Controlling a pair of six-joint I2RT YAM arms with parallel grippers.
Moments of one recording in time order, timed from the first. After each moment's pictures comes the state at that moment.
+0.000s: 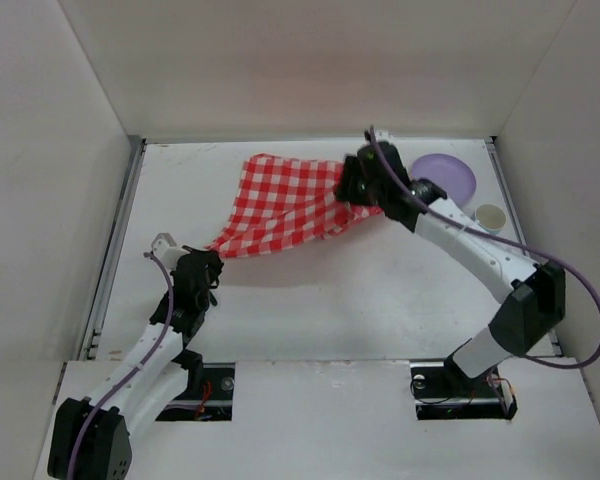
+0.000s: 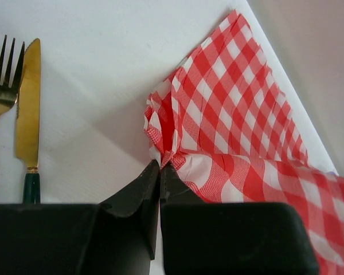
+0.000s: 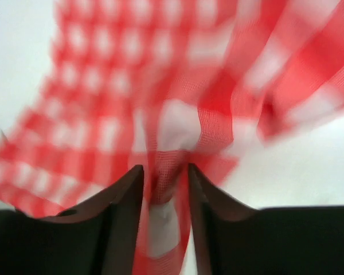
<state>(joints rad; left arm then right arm) -0.30 0.75 0.26 0.07 -0.44 -0.99 0.61 1.52 1.32 -0.48 0.18 0.59</state>
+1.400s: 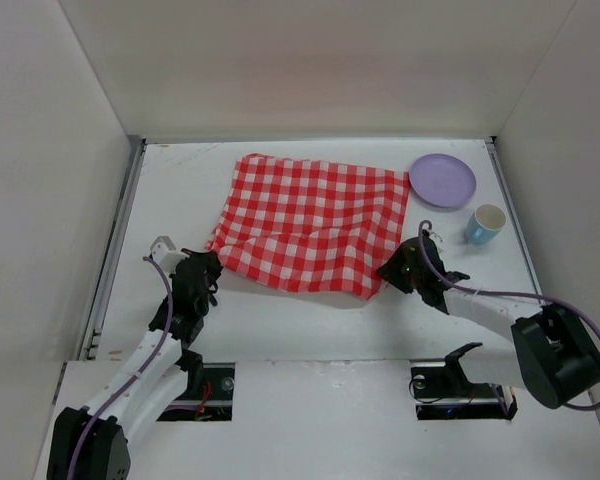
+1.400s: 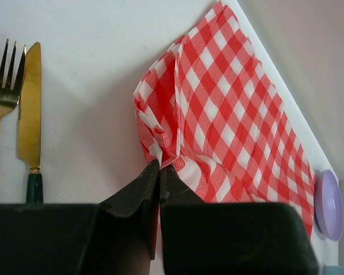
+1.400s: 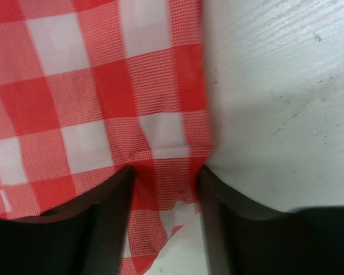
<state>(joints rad) -0.31 0.69 0.22 0.09 -0.45 -0.97 0.43 1.22 0.44 -0.01 0.12 0.94</state>
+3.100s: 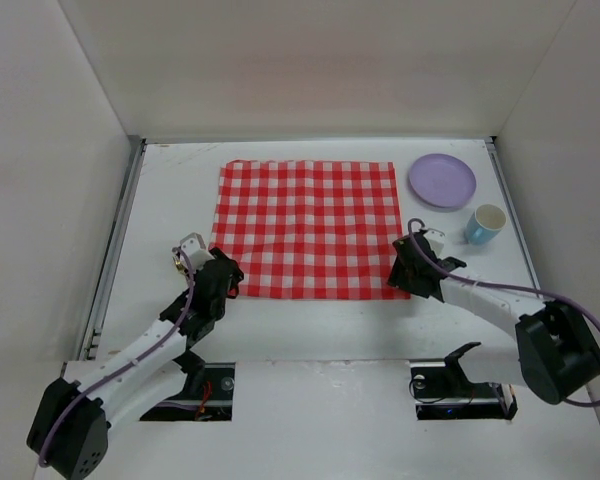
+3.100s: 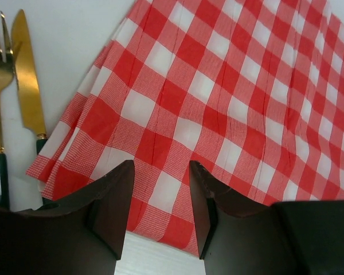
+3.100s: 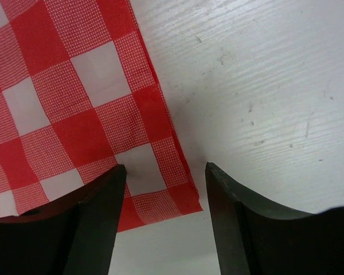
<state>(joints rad) -0.56 0.77 0.30 -0.10 -0.61 -0.86 0.48 1.24 0.58 -0.40 0.36 0.77</state>
